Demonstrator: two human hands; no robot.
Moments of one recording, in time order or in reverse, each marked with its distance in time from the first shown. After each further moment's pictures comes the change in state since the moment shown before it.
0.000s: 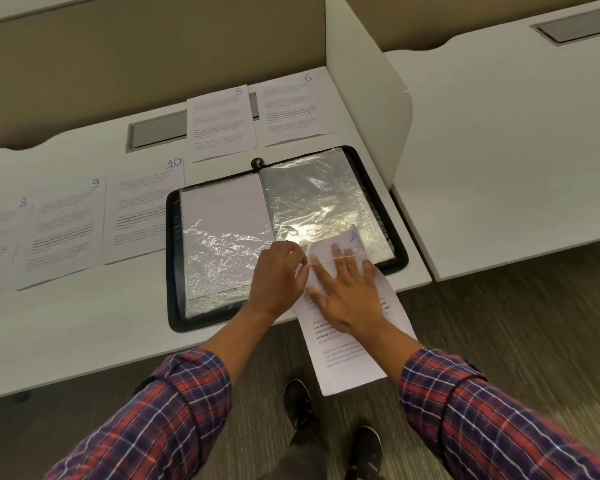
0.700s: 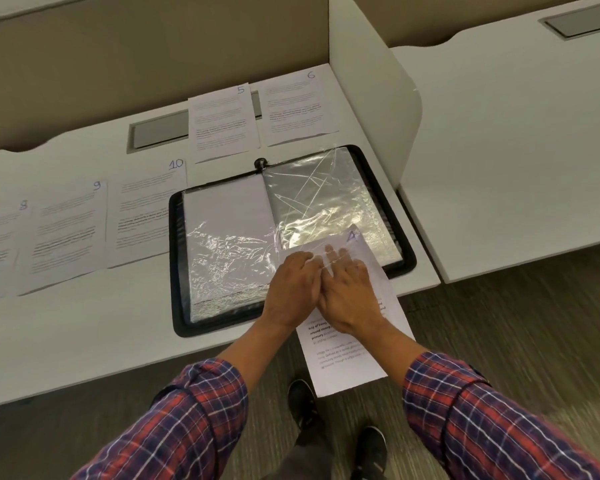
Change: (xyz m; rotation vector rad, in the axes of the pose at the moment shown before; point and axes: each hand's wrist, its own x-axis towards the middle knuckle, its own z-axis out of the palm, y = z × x) left_hand -0.010 0.011 0.016 -0.032 -0.042 0.000; right_hand 0.010 -0.013 0.005 0.155 0.062 -0.071
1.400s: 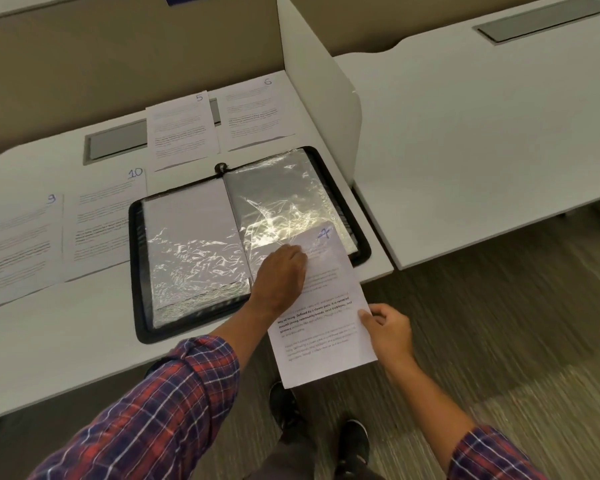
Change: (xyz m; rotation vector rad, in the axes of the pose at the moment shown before) left_hand 0.027 0.034 0.022 0.101 -0.140 0.099; right_hand -0.134 0.062 -0.029 1.040 0.174 0.889
